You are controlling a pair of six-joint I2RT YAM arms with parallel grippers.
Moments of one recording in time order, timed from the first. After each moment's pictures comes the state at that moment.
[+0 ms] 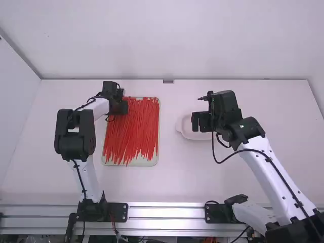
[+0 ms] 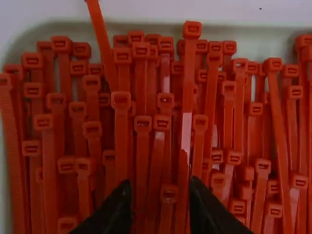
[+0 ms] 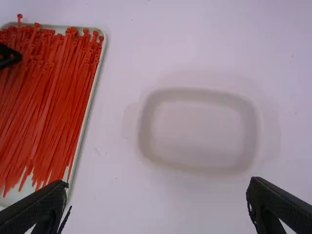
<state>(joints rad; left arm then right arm) 0.03 2.07 1.34 -0.33 0.12 -0.03 0.36 1.22 1.13 -0.80 -0.02 0.18</state>
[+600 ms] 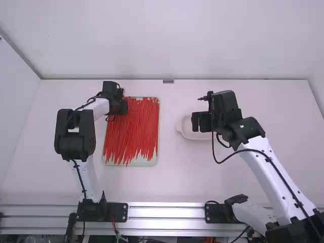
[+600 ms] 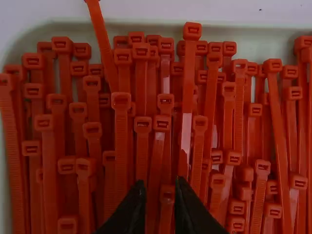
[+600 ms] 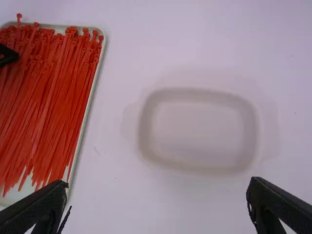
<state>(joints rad) 0.03 2.07 1.34 -0.33 0.12 -0.03 0.35 1.22 1.13 -0.80 -0.02 0.18</state>
